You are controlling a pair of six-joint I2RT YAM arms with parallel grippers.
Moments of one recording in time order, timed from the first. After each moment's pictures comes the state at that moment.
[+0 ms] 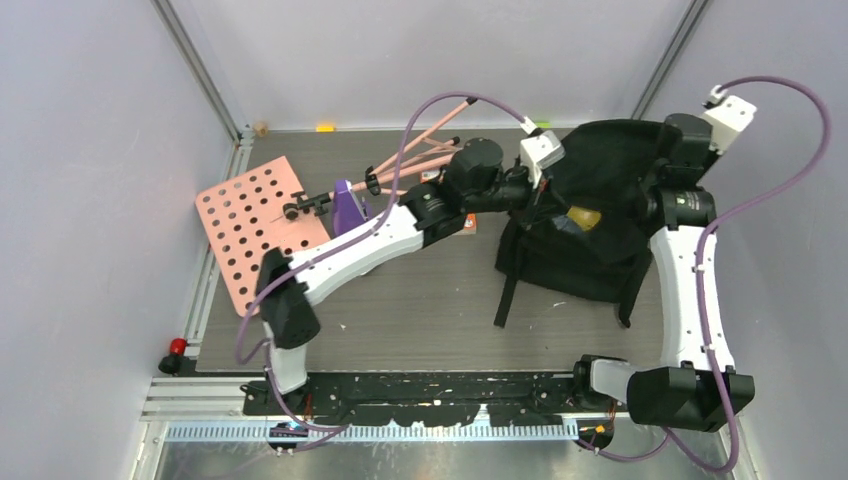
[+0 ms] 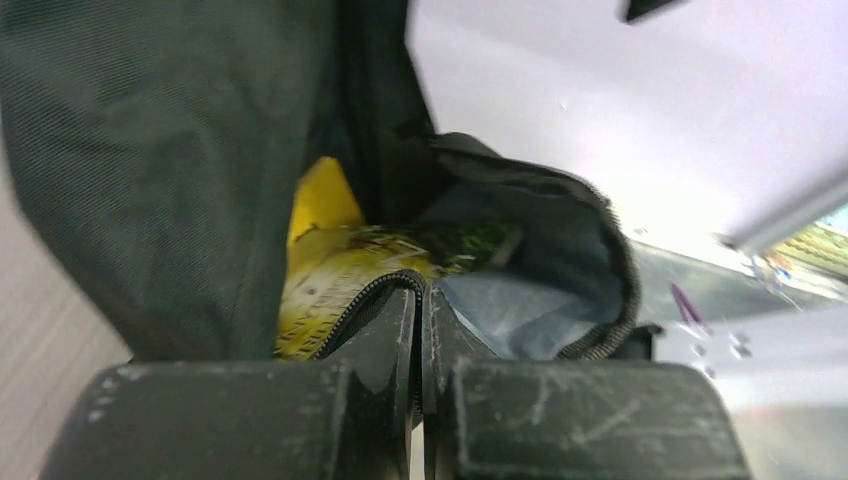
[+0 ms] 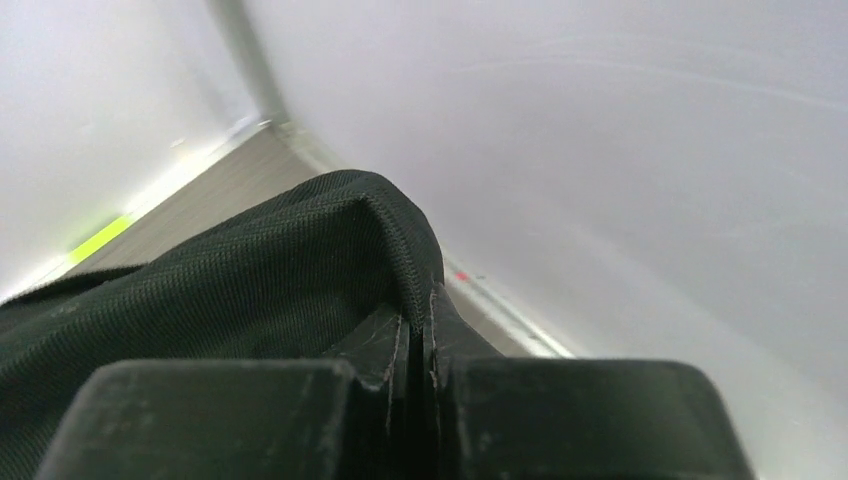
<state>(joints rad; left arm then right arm) -1.00 1.81 1.80 -0.12 0.39 -0.15 -0.10 1.19 1.35 -0.44 0.67 0.20</state>
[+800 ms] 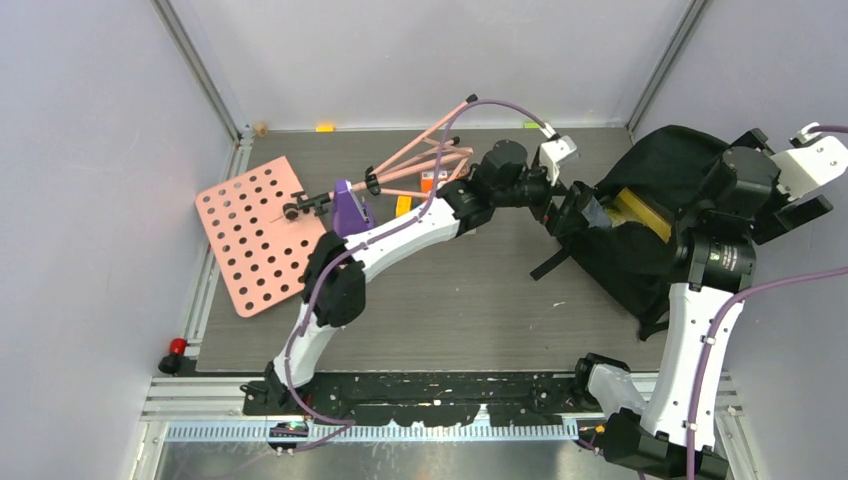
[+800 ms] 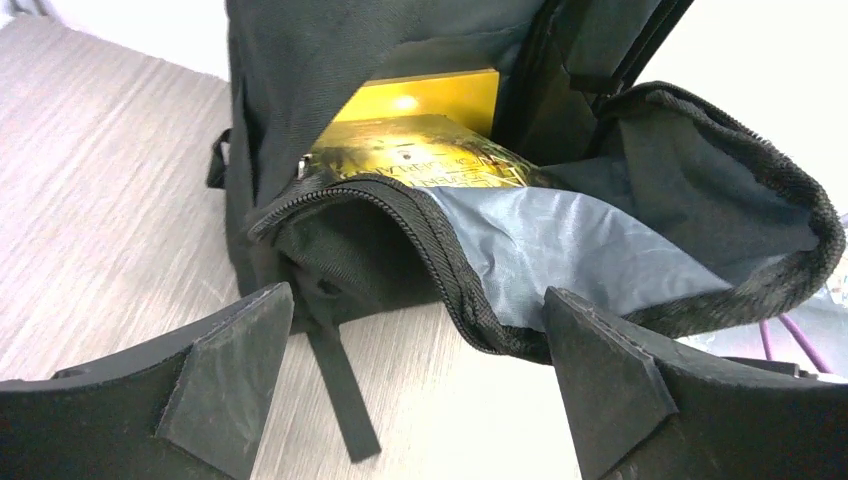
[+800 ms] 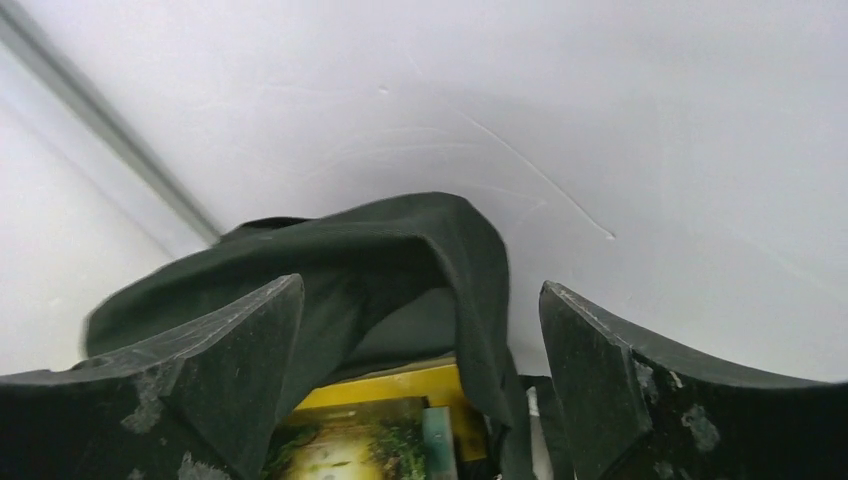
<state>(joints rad) -0.96 2.20 2.08 -0.04 0.45 -0.16 -0.32 0.95 1.35 -0.51 0.78 0.25</state>
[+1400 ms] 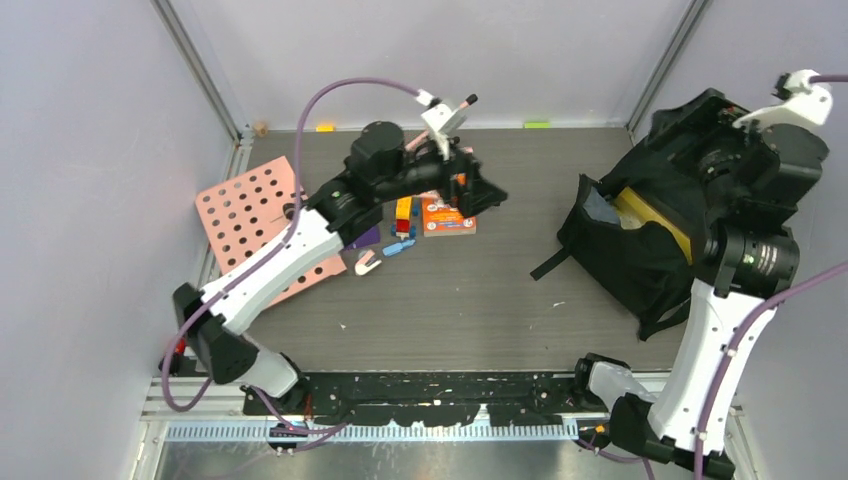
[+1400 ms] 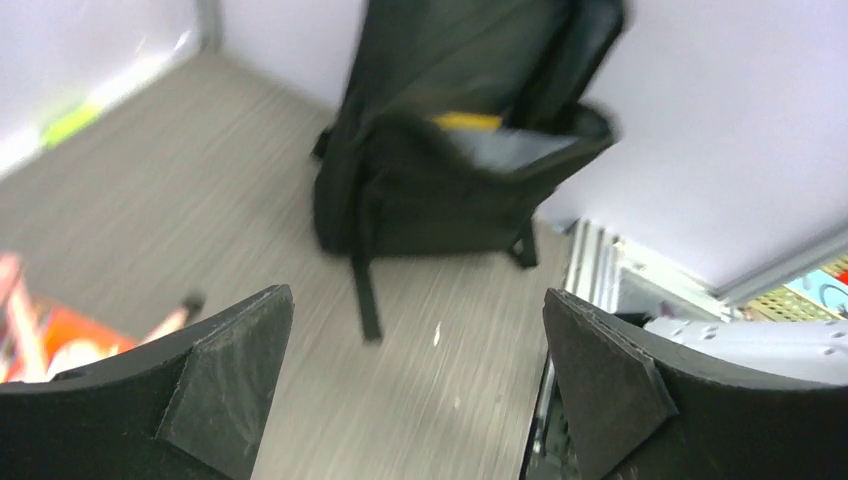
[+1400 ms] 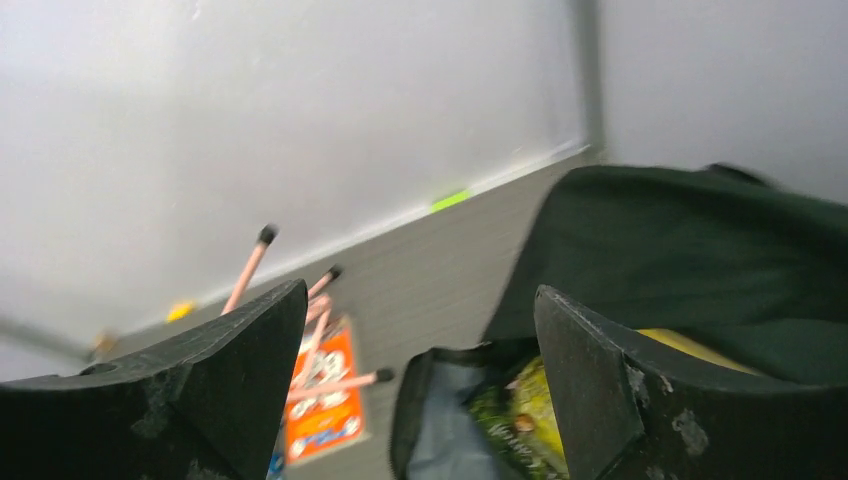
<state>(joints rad) -0.83 1.55 1.65 -0.10 0.43 -0.25 -0.32 1.04 1.74 -0.75 -0.05 0.34</state>
